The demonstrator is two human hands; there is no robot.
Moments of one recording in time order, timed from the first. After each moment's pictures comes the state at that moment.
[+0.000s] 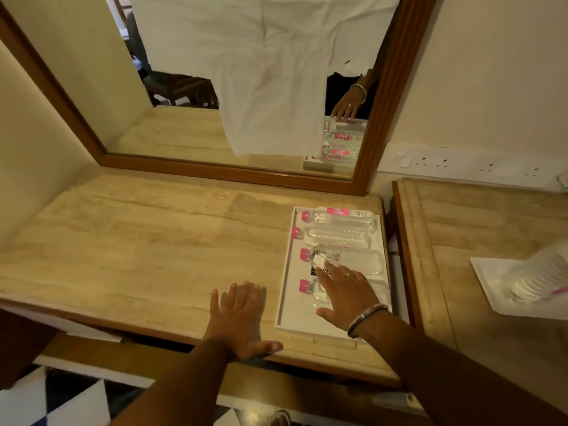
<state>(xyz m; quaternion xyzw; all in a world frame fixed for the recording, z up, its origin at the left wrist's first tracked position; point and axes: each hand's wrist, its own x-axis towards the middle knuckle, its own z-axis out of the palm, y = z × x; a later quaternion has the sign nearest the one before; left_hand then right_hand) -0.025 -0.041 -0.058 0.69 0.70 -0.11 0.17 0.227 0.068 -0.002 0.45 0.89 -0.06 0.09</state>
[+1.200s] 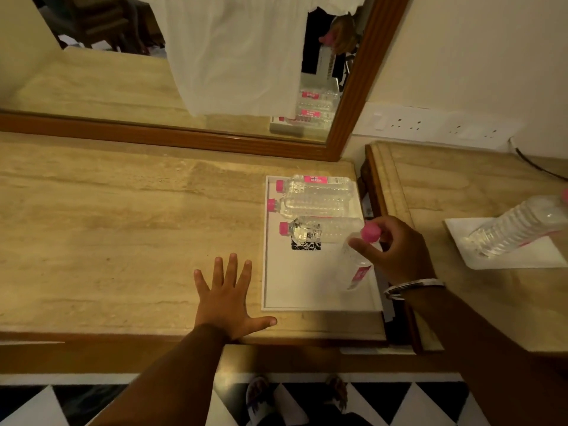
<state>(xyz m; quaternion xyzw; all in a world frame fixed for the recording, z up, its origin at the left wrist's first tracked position) -0.024 -0.014 -0.109 0.71 0.68 -0.08 0.14 0.273 0.063 0.069 0.63 0.70 -0.18 -0.28</state>
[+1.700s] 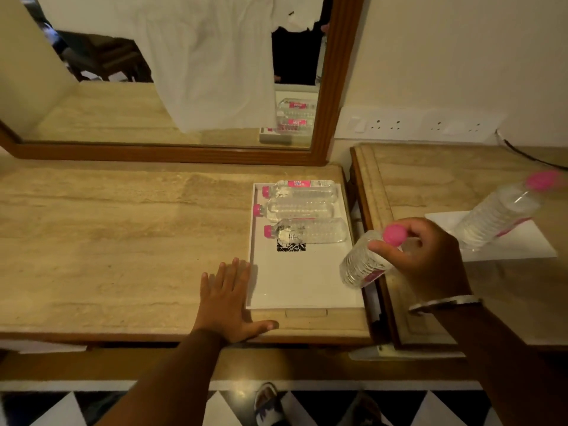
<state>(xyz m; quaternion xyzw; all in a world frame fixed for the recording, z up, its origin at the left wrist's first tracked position) 0.008 -0.026 -0.072 0.74 0.66 0.00 0.15 0.344 0.035 0.107 0.58 0.70 -0.15 -0.38</state>
